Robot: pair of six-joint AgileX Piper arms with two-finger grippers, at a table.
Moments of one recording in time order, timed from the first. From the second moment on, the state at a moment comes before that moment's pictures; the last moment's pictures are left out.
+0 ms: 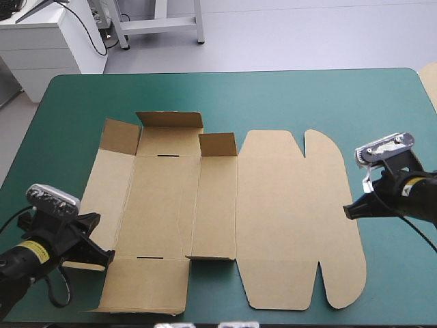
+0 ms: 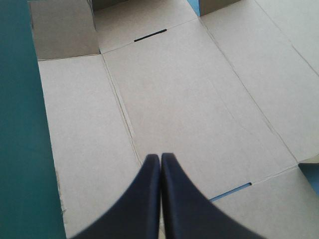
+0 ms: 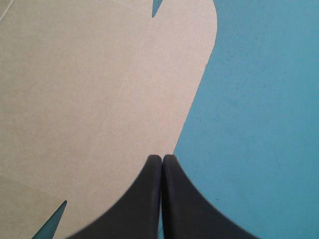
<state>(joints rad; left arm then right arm) -0.37 0.61 -0.81 0.04 0.95 0.08 0.14 0.95 -1.14 0.01 1.16 -0.24</state>
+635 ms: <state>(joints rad) -0.37 1.04 -0.98 0.01 0.90 0.12 0.14 0.67 -0.86 0.01 1.10 -0.17</state>
